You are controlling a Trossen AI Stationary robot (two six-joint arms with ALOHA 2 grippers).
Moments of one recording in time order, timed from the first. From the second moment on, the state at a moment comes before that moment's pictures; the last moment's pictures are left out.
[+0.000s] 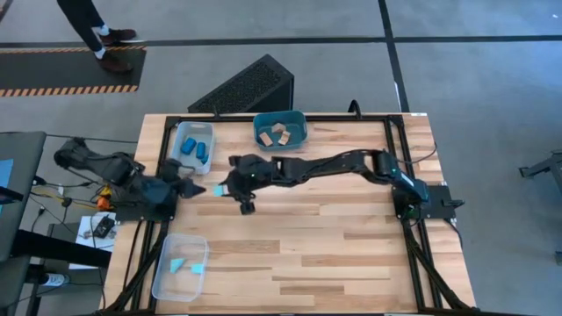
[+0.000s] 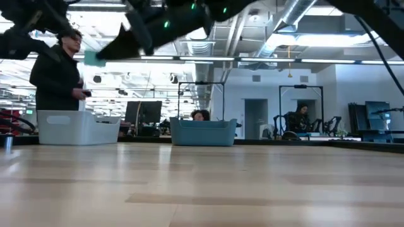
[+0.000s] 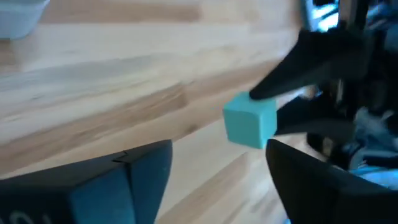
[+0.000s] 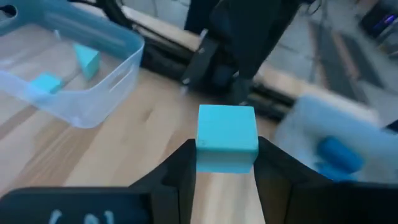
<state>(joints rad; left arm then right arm) -0.43 0.51 0.68 -1.00 -0.46 -1.63 -0.02 2.26 1.91 -0.07 -0.12 -0.37</state>
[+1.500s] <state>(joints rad) -0.20 0.49 0.68 -0.51 -0.43 -1.16 -0.03 2.16 1.96 0.01 -0.05 -0.46</state>
